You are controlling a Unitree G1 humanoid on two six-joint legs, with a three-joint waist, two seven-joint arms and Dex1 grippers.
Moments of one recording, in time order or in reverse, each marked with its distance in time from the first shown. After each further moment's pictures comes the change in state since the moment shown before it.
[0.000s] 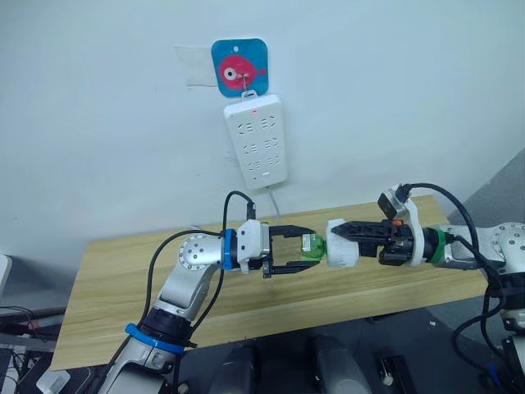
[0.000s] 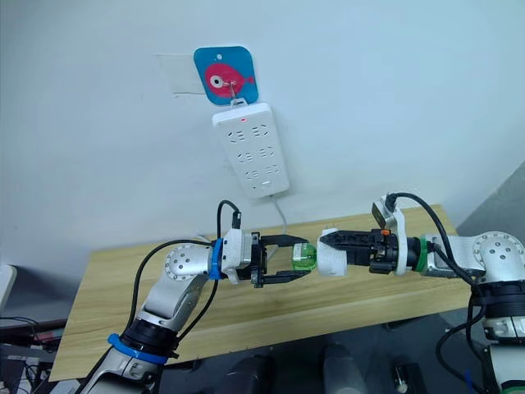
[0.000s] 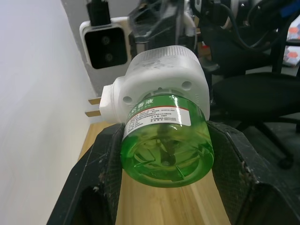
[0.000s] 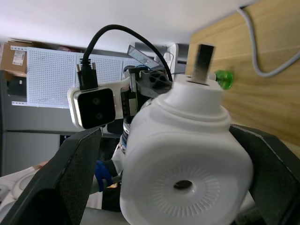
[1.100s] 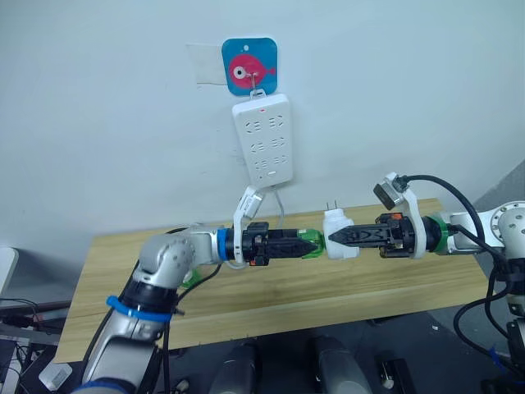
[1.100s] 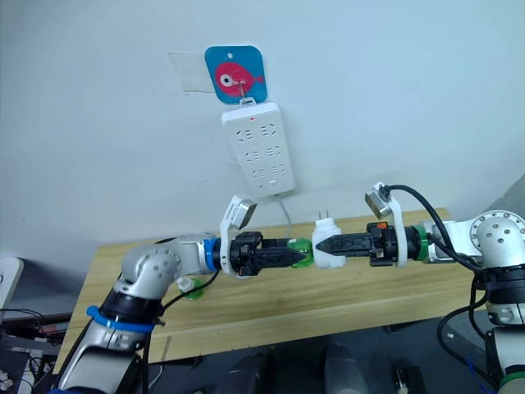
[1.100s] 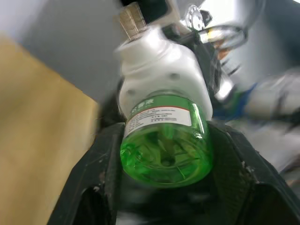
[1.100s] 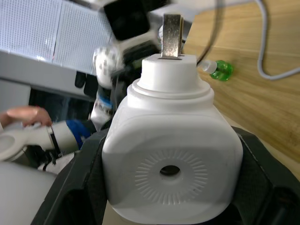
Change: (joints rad) left arm -0.251 0.065 0.157 0.096 -0.787 1.449 0.207; right arm -0.093 -0.026 0.002 -0.170 -0.344 0.010 0.312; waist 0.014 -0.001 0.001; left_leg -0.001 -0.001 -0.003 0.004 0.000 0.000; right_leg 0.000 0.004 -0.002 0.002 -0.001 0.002
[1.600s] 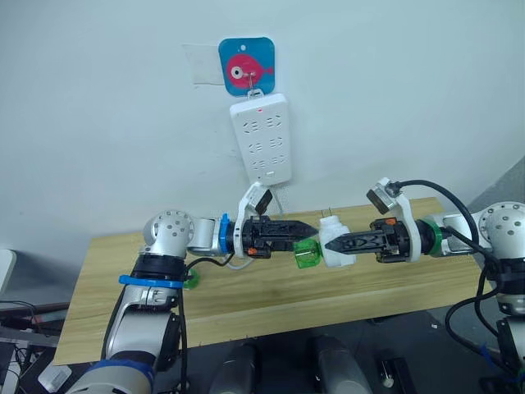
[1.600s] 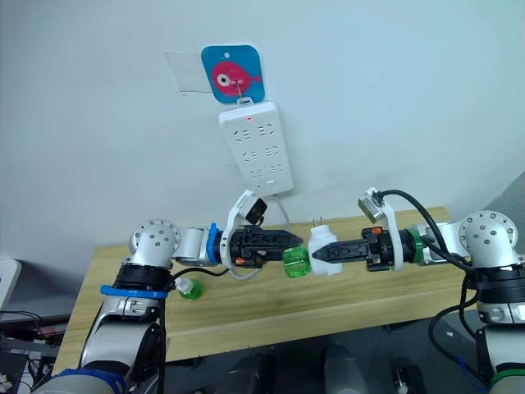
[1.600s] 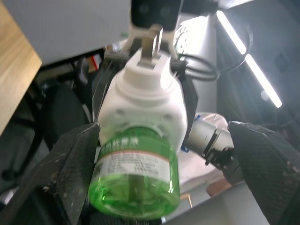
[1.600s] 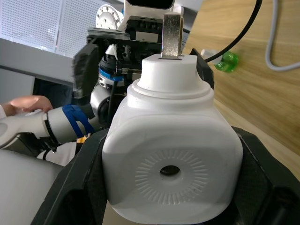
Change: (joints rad) left arm -0.080 -0.068 0.138 0.108 -0.018 0.187 0.081; right arm 0.000 0.067 -0.035 0.013 -0.115 0.049 0.077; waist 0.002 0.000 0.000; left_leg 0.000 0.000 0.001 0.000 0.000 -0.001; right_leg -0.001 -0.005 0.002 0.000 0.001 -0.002
